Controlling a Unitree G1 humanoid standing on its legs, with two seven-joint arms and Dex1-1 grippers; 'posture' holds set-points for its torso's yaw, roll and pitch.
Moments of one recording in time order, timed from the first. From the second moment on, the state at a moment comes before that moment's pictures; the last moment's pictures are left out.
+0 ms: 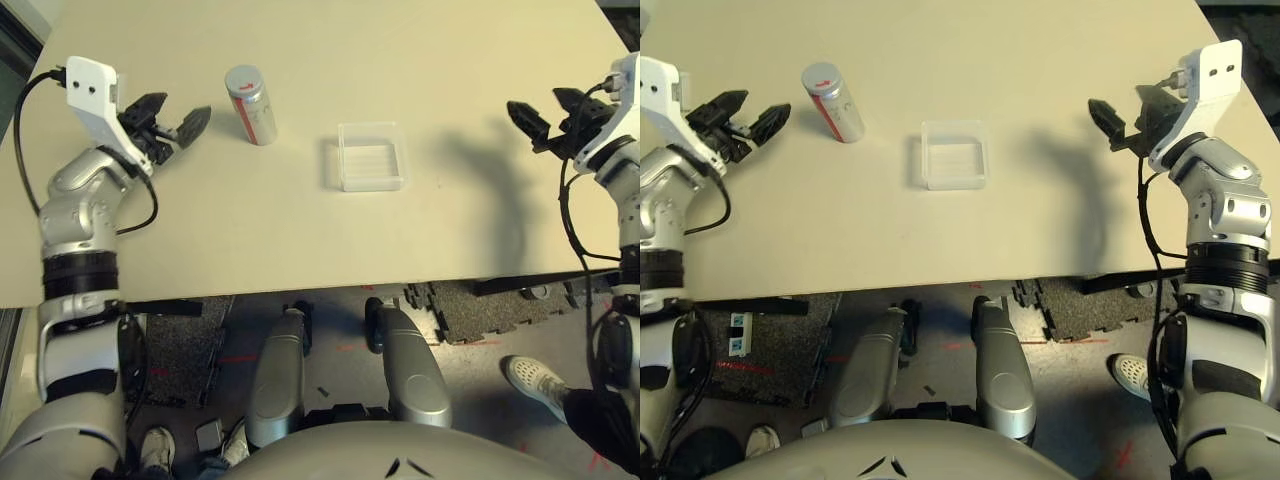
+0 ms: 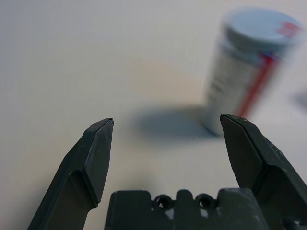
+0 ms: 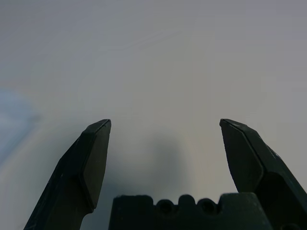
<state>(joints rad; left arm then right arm) -0.48 0.69 0.28 0.19 -0.41 0.43 -0.71 -0.61 -0.69 -0.20 0.21 0.38 0.53 0.69</state>
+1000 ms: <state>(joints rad) -0.60 0.52 0.16 0.27 -0.37 0.39 -0.68 -0.59 -0.58 -0.13 -0.01 0.42 0.70 0.66</state>
